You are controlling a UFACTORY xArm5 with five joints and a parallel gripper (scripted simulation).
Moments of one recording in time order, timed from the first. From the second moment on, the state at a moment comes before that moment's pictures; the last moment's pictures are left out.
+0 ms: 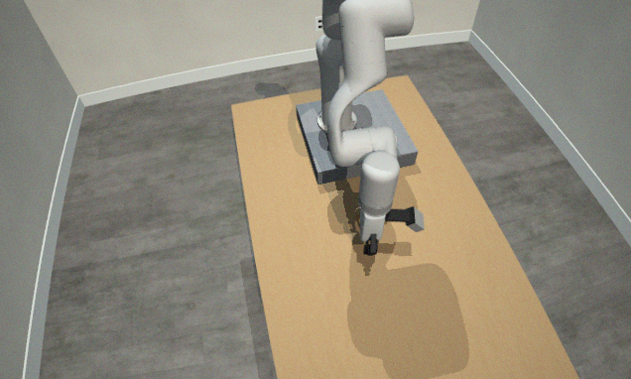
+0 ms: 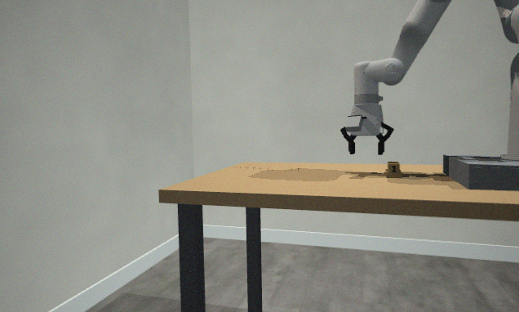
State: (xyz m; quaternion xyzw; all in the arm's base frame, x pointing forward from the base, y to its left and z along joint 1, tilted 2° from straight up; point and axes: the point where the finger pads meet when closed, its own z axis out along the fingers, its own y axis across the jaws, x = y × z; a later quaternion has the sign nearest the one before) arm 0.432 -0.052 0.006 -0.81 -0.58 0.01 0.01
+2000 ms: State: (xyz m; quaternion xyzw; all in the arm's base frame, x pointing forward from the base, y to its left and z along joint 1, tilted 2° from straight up) arm 0.431 -0.077 0.007 -0.88 -0.48 0.01 0.01
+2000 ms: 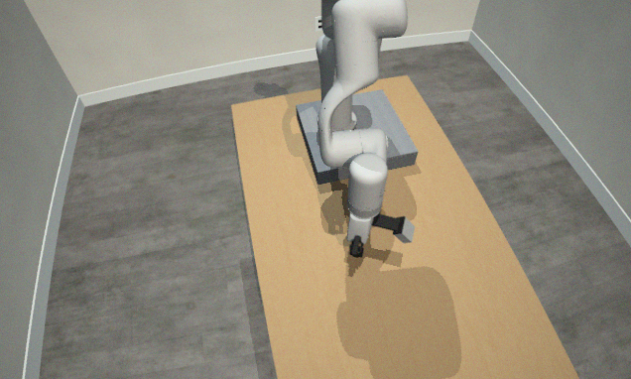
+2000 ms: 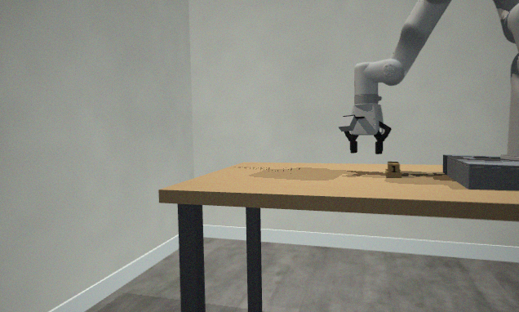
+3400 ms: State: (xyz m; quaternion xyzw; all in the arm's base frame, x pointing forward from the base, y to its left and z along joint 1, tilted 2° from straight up) arm 0.431 -0.077 0.012 -0.88 -0.48 0.01 0.01
